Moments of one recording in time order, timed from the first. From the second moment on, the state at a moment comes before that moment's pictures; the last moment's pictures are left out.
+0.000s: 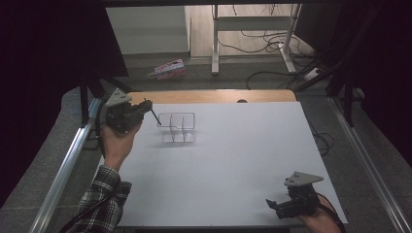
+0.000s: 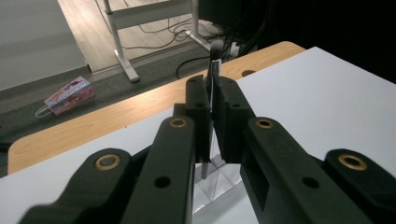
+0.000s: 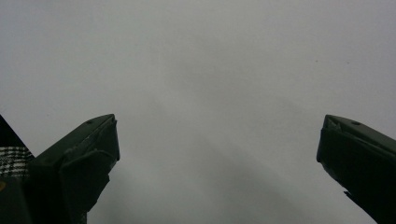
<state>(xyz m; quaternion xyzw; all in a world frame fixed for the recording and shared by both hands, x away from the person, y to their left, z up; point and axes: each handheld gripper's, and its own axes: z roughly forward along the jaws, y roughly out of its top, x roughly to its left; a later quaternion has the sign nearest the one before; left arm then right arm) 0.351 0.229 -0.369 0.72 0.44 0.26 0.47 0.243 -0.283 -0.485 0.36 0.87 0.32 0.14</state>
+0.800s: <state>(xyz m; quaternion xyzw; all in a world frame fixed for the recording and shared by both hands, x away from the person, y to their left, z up) 0.384 0.218 -0.379 0.72 0.45 0.26 0.45 0.242 -0.280 -0.486 0.35 0.87 0.31 0.14</state>
